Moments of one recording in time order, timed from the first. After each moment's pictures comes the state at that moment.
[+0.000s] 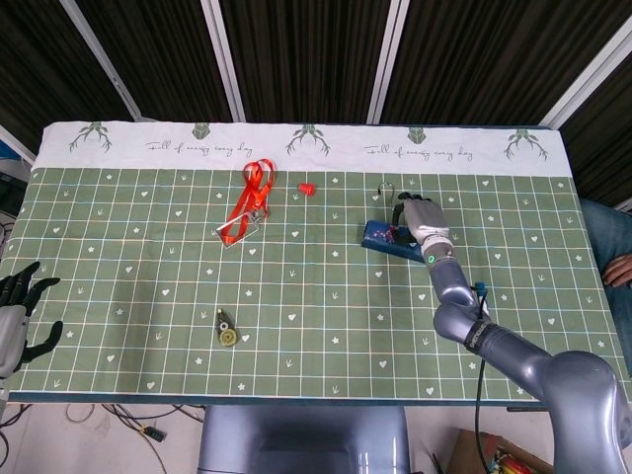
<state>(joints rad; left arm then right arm) -0.13 -1.06 -0.07 -1.72 1.34 1.36 0.03 1.01 -1.65 0.28 -0.89 -0.58 0.57 -0.28</state>
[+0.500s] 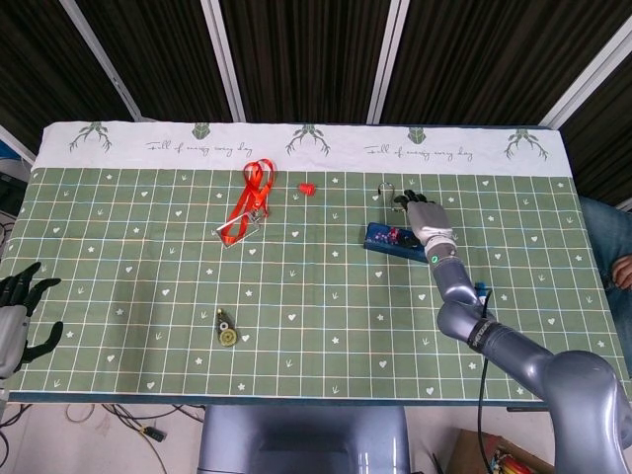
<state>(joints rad) -0.13 -1.06 -0.06 -1.73 1.34 1.36 0.03 1.01 -1.64 0.27 -0.89 -0.58 0.56 -0.28</state>
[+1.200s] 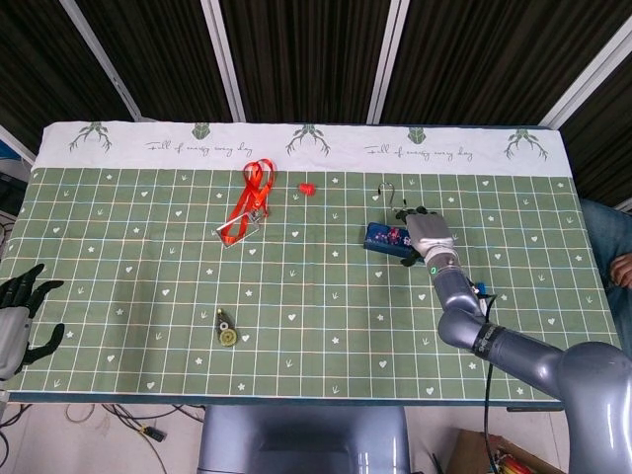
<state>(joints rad) -0.13 -1.05 -0.05 -1.72 1.36 1.36 0.03 1.06 -1.54 0.14 -1.11 -0.35 0.66 -0.52</state>
